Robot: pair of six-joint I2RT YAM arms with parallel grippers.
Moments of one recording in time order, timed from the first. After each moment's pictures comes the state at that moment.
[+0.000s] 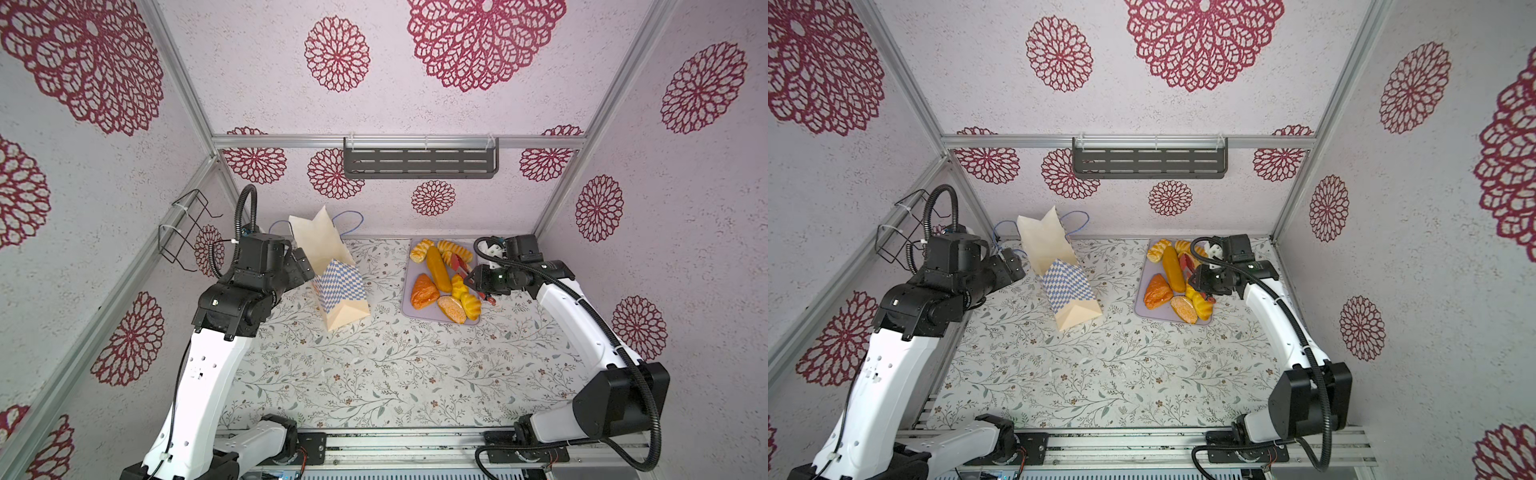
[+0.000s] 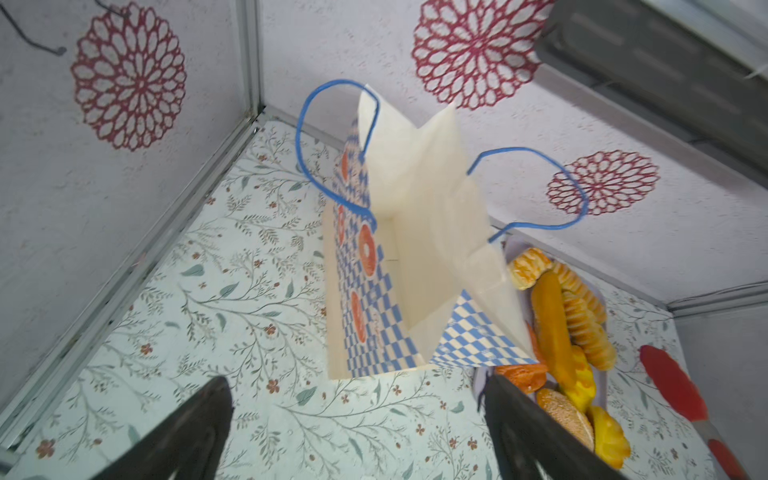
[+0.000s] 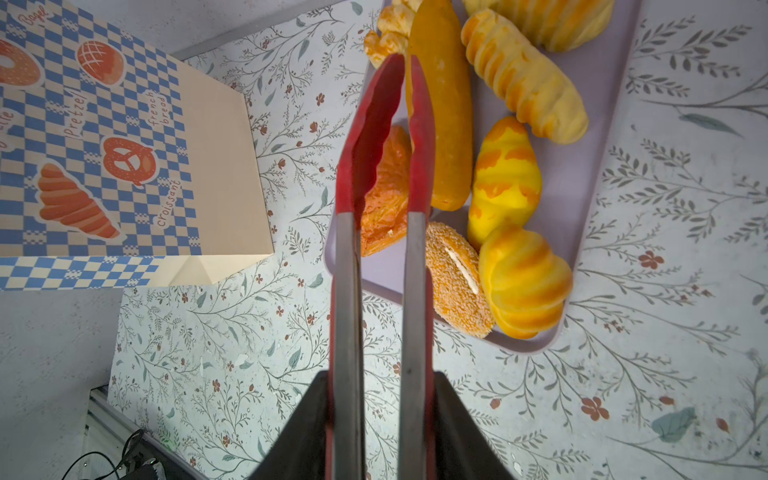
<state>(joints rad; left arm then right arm) -0.20 1.18 1.58 -1.09 -0.30 -0.58 0.20 1.47 1.39 -0.83 -0.35 0.28</state>
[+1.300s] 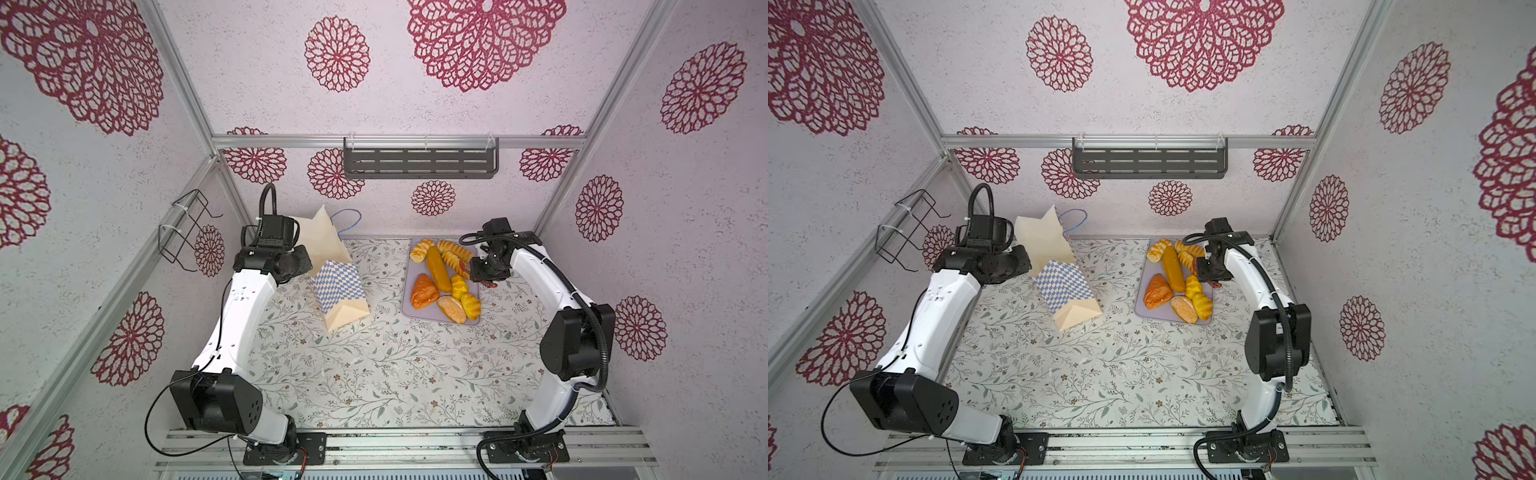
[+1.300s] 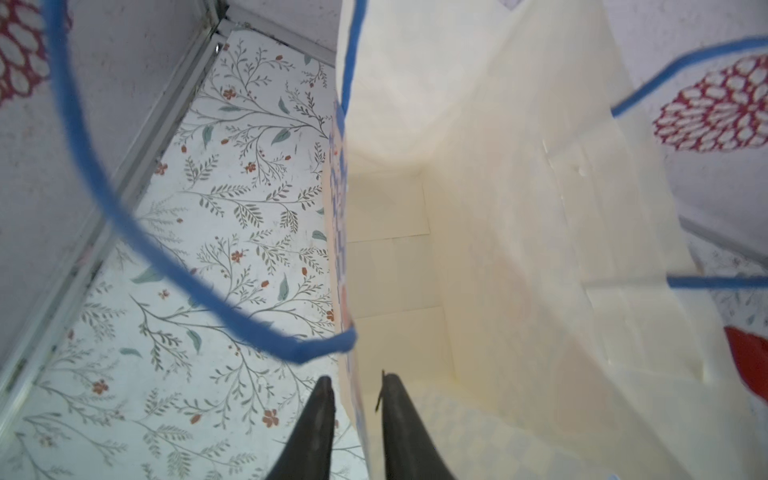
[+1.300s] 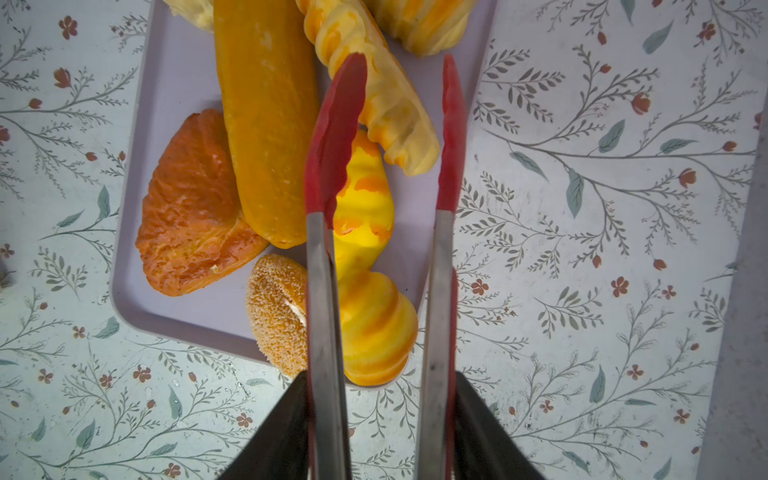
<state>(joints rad) -0.08 1.51 1.57 -0.93 -0.11 -0.42 0.20 1.83 1.71 -1.05 0.03 0.09</state>
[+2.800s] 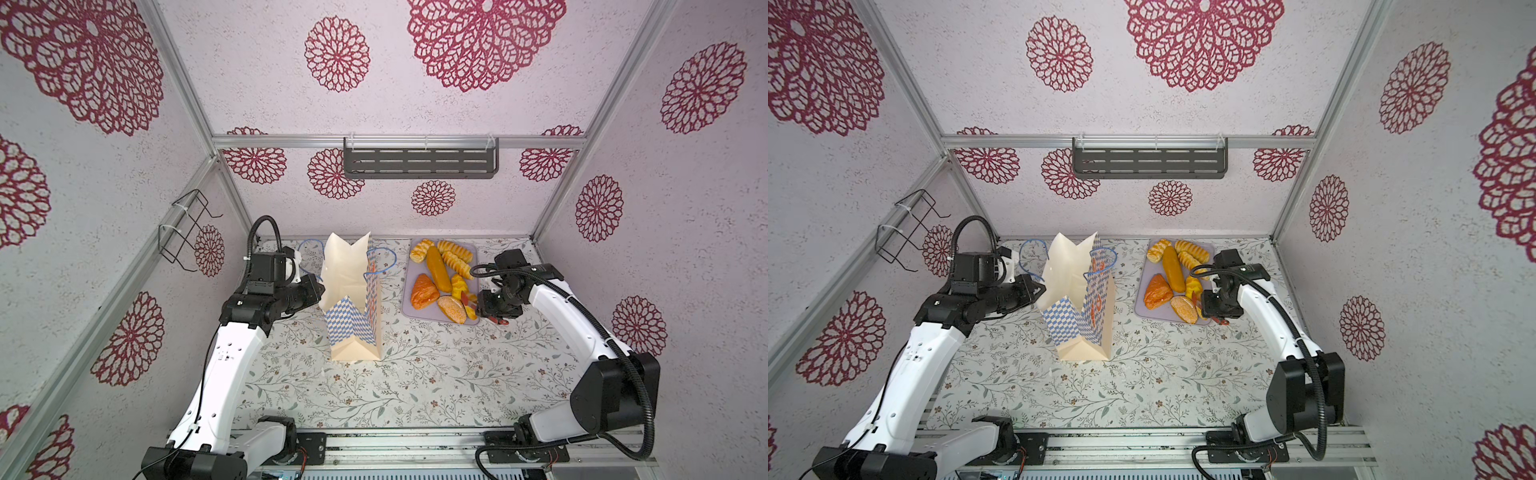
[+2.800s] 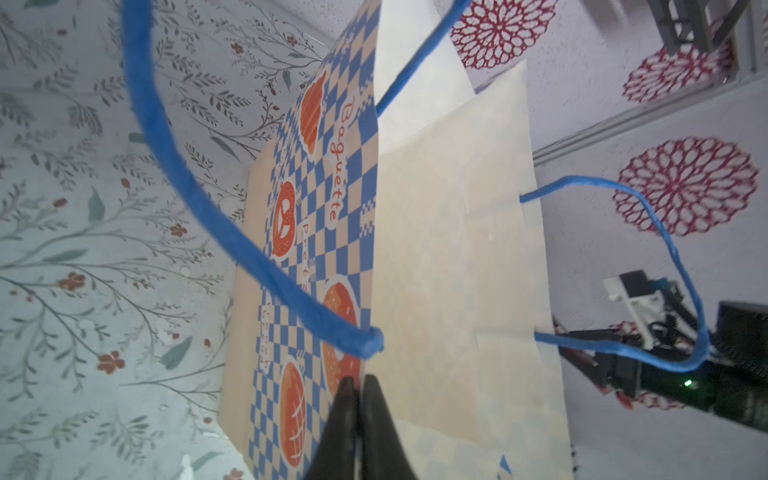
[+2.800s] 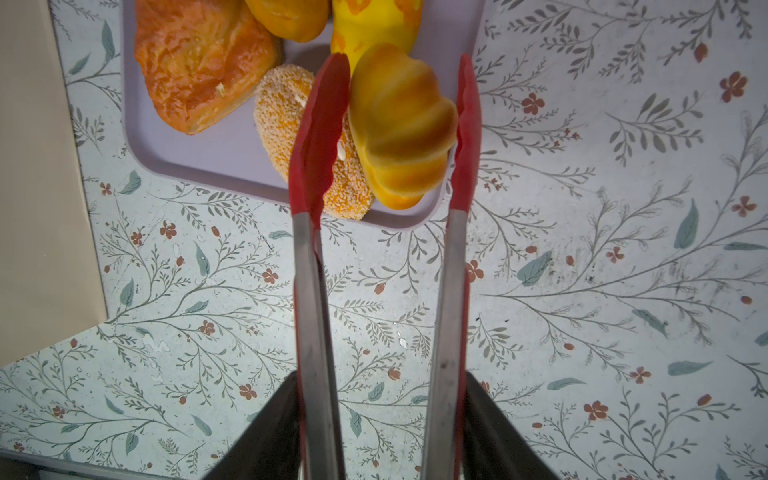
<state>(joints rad) -0.11 1.15 1.20 -0.79 0.34 -0.50 0.21 1.48 1.29 -1.09 -0.06 0.18</state>
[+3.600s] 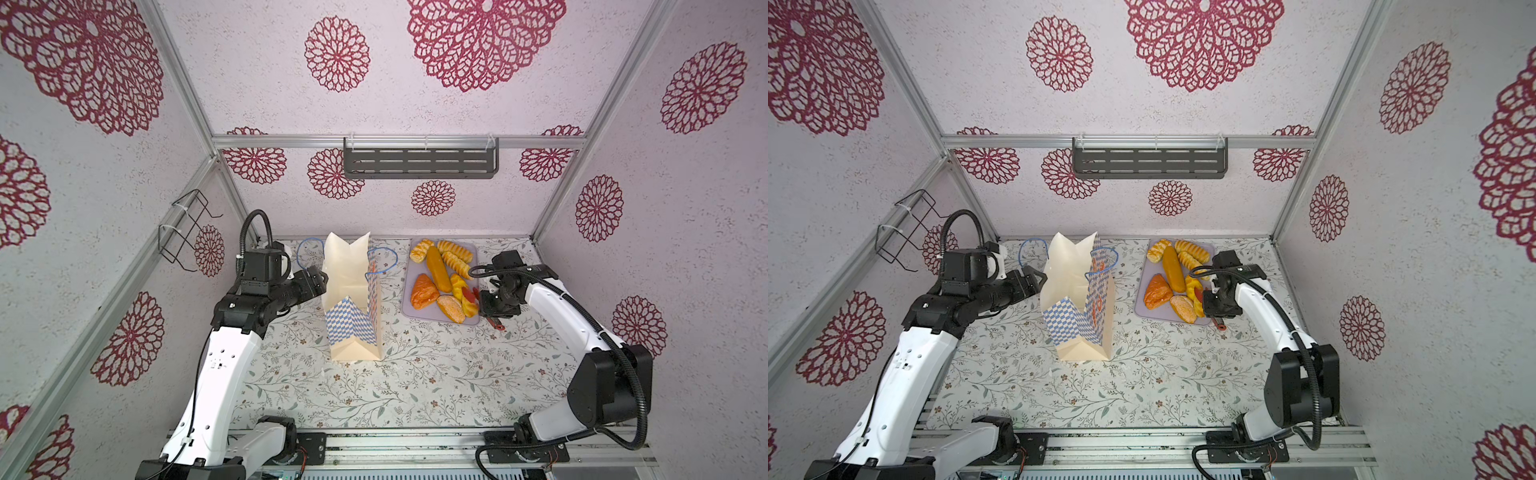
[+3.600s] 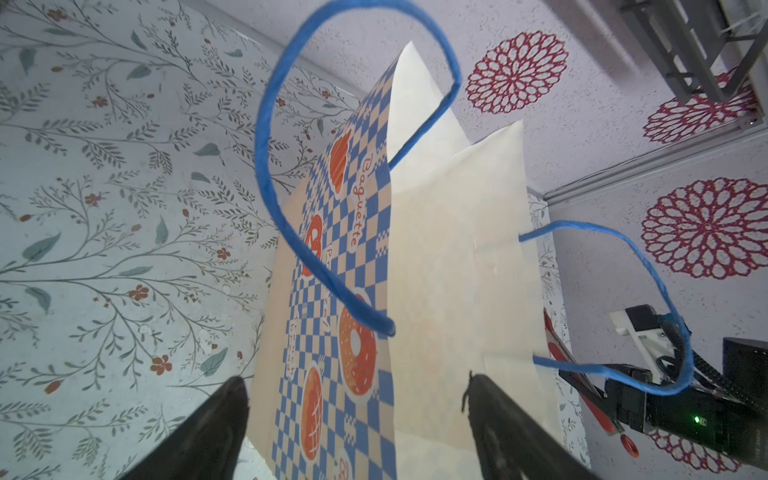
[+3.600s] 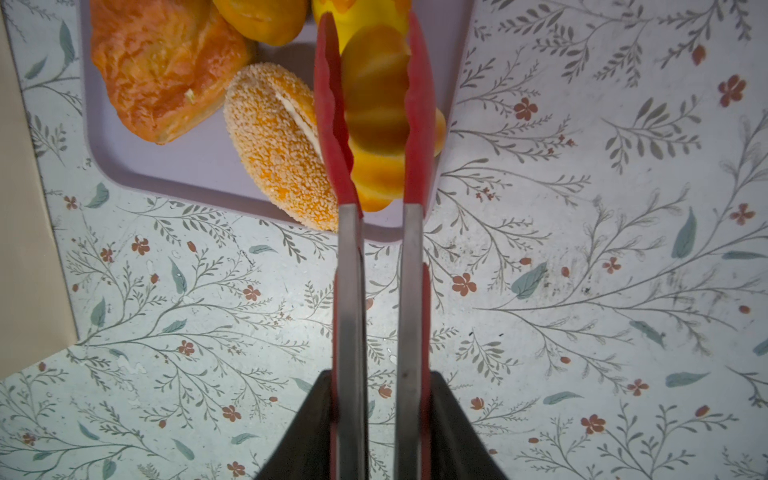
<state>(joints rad) -0.11 1.12 1.29 -0.85 0.19 -0.51 0.21 1.50 1.28 -1.05 -0.05 0.18</state>
